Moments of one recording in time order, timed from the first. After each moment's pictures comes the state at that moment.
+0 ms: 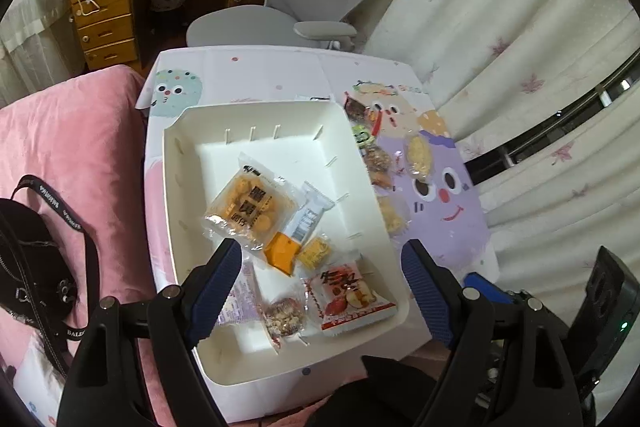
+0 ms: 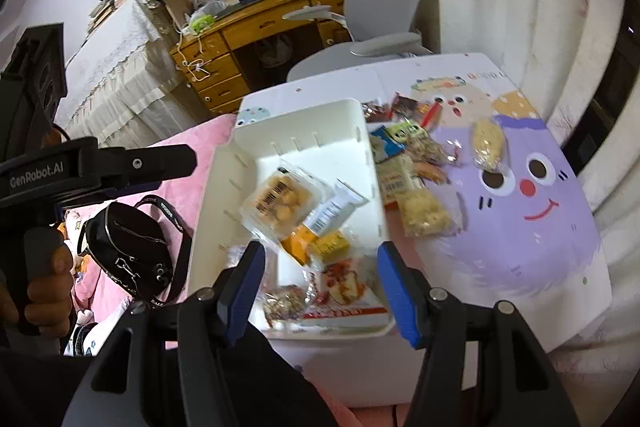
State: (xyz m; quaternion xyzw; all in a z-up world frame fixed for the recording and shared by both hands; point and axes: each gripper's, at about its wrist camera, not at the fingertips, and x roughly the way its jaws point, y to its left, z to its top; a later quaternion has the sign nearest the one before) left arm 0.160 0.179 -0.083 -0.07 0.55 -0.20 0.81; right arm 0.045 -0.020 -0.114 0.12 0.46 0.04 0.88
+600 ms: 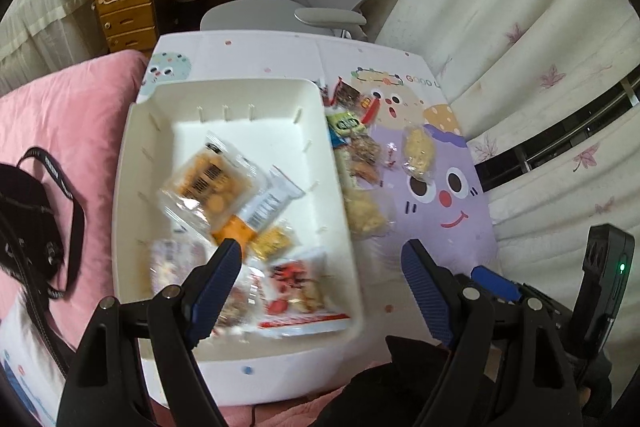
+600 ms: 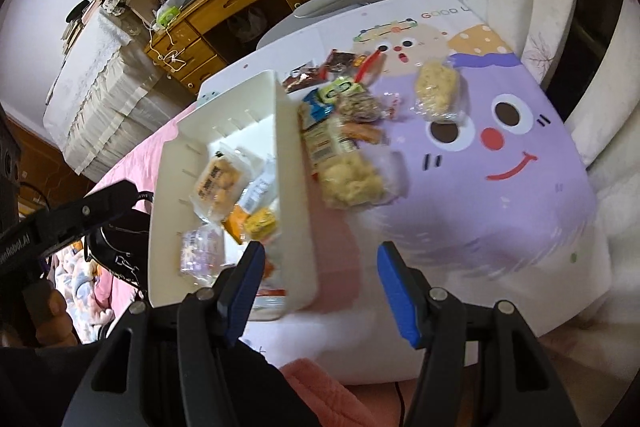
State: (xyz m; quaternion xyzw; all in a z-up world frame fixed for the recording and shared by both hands) left arm 0.137 0.084 -0.098 -0.08 0.56 -0.14 0.82; right arm 0.062 -0.143 -0.151 0.18 0.53 0.05 0.82
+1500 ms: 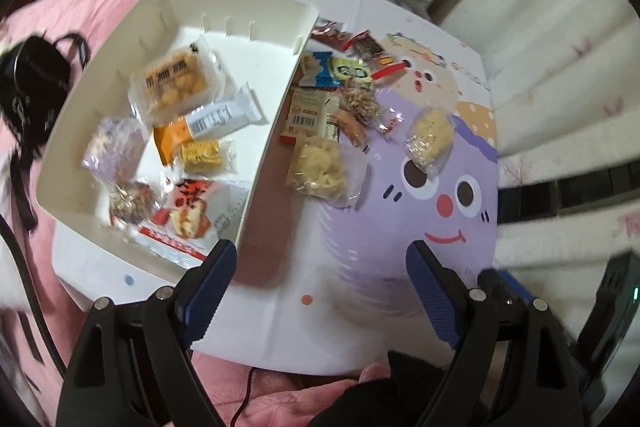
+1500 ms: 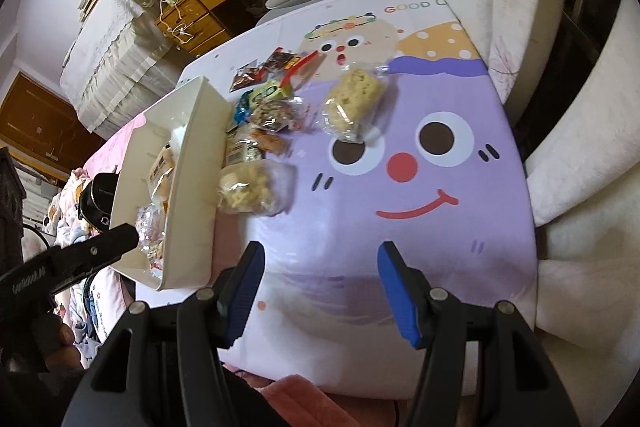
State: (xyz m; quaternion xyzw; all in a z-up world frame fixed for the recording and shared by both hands) left arm 0.120 -0.030 -0.149 -0.18 0.60 0.03 0.78; right arm 0.095 -0.290 -0.185 0.15 0.56 0.12 0.80
